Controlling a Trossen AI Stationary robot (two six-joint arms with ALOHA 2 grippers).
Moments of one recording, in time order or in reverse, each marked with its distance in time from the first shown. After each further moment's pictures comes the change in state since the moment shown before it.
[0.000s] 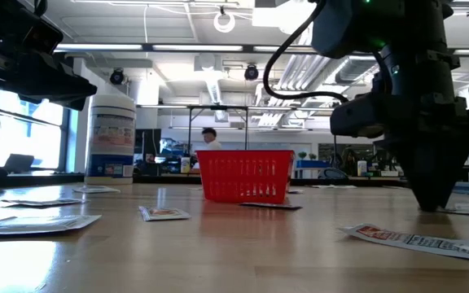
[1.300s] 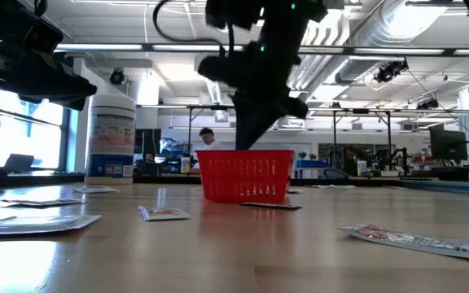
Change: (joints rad) left arm 0.000 0.000 0.000 0.000 0.000 0.000; right arm -0.252 0.161 0.515 0.029 0.273 -0.805
